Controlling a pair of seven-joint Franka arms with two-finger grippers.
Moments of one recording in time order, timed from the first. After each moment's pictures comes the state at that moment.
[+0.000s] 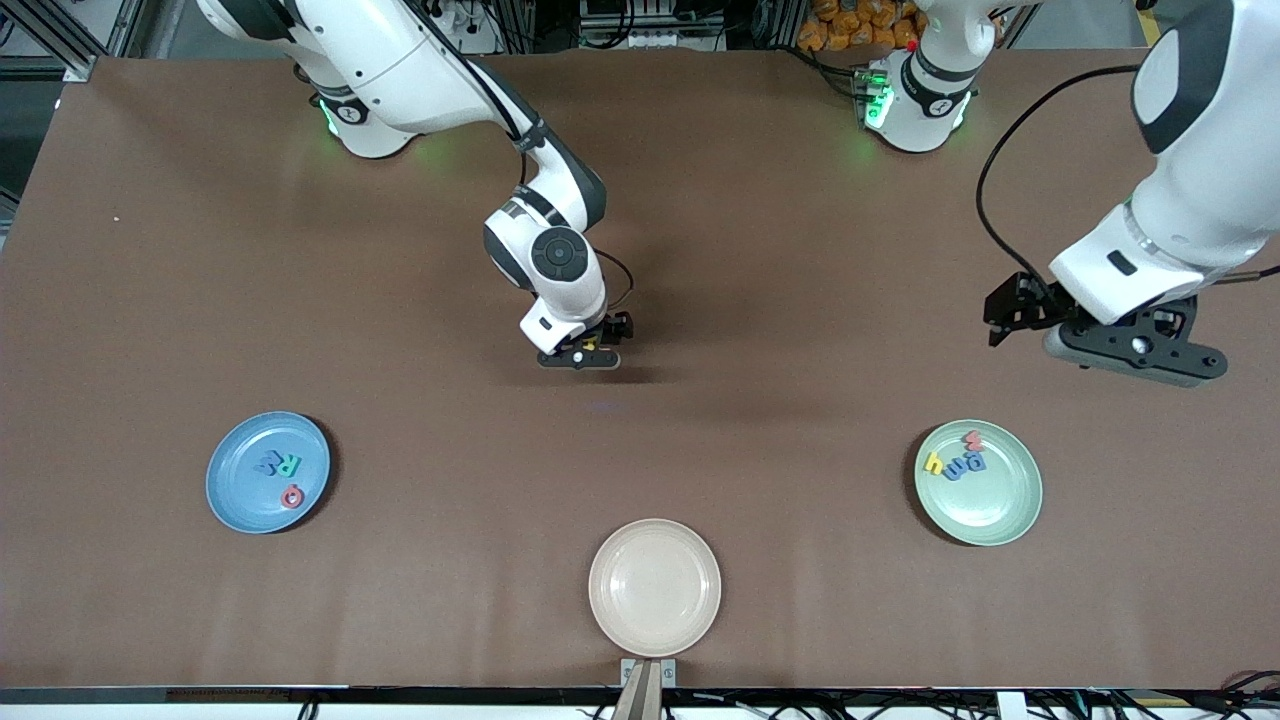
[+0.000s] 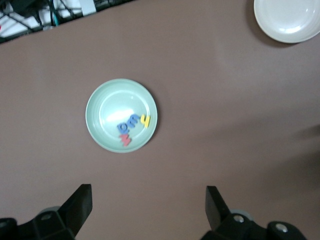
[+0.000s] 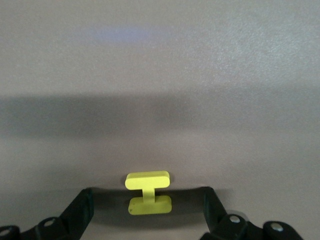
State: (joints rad) left arm 0.08 0.13 -0.31 -1.56 0.08 1.77 0.06; right arm 0.62 0.65 0.13 -1.85 -0.05 2.46 0.78
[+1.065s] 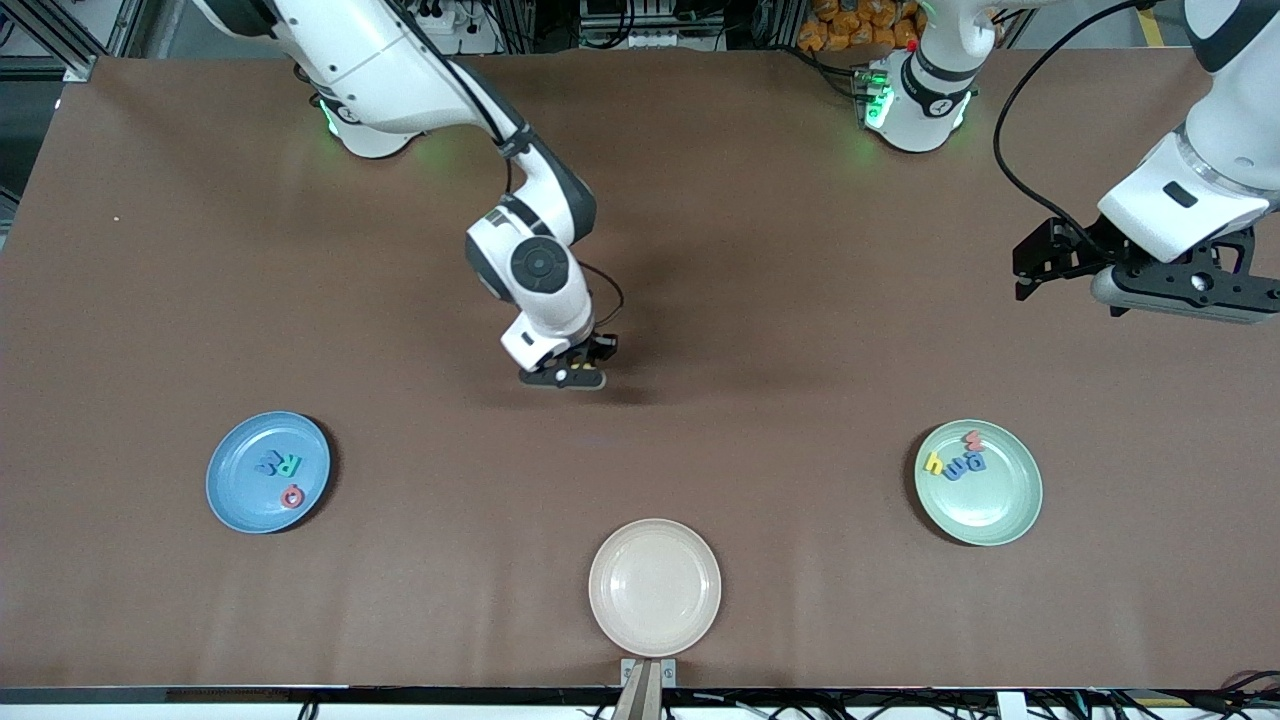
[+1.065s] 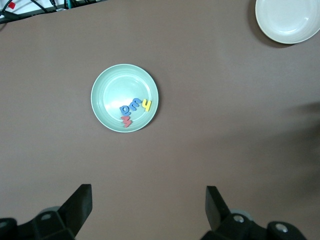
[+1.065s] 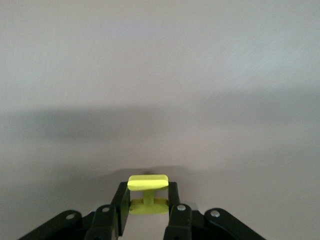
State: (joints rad) left arm -0.04 0.04 -0.16 -1.57 0.02 1.70 0.02; right arm 0.53 0.61 0.11 -1.77 -0.06 2.37 0.72
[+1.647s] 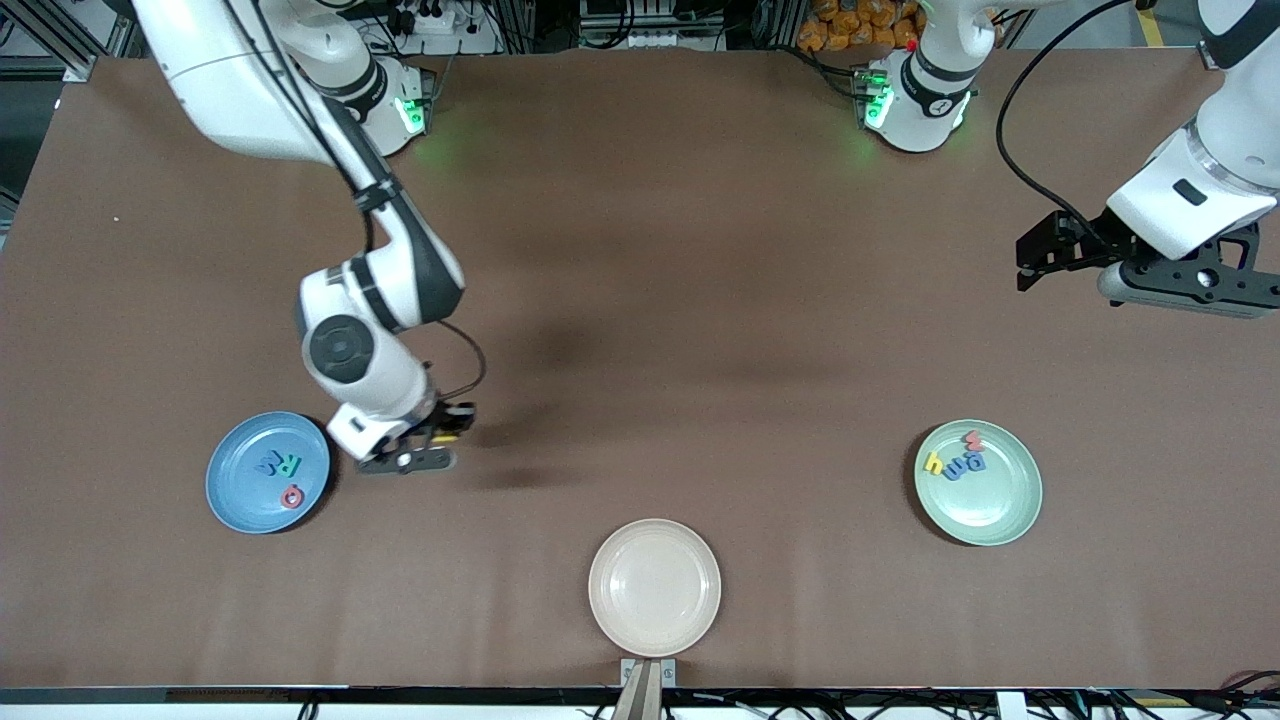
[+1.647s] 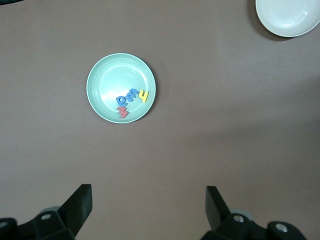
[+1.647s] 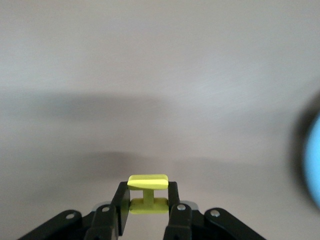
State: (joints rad) left arm -0.04 0.03 -0.14 -1.58 0.00 1.67 0.02; right arm 0.25 0.57 0.01 -1.70 -0.08 2.28 0.17
